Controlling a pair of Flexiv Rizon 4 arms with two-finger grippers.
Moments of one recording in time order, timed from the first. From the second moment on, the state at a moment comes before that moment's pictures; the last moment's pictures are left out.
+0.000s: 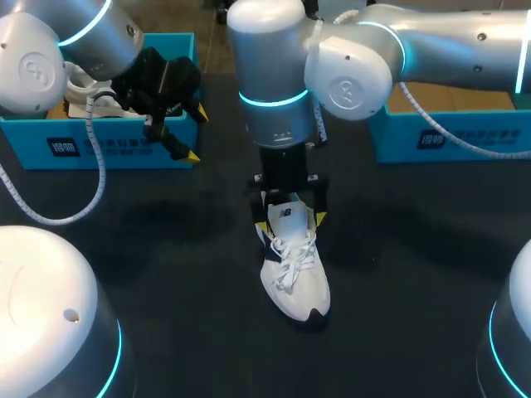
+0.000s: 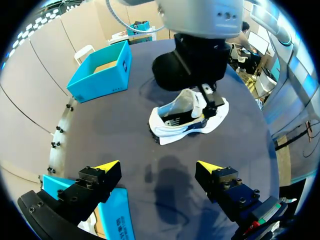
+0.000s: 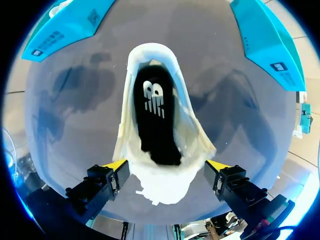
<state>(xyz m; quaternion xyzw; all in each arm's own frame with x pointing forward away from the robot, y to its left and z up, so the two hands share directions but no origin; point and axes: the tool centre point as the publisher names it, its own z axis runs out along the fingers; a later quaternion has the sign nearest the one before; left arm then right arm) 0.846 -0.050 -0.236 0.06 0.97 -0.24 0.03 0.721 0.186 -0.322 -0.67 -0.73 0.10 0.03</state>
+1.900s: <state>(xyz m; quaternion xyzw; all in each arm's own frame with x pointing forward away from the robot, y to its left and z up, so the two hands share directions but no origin) 0.846 -0.050 -0.236 0.06 0.97 -0.24 0.03 0.731 0.184 -0.327 -0.68 -0.73 0.06 0.02</state>
